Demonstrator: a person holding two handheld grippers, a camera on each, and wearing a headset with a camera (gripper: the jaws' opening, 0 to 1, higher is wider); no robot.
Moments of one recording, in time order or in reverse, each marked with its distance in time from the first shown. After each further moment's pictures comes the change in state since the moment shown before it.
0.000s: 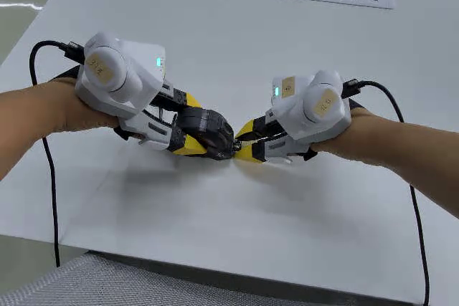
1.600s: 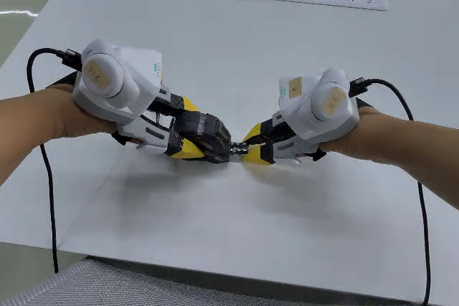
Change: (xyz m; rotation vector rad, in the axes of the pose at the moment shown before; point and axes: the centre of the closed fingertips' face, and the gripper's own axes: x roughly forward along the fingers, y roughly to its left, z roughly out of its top) left arm 0.001 -0.001 0.000 0.005 0.006 -0.001; right arm -0.016 0.002 -0.014 0.013 0.025 0.009
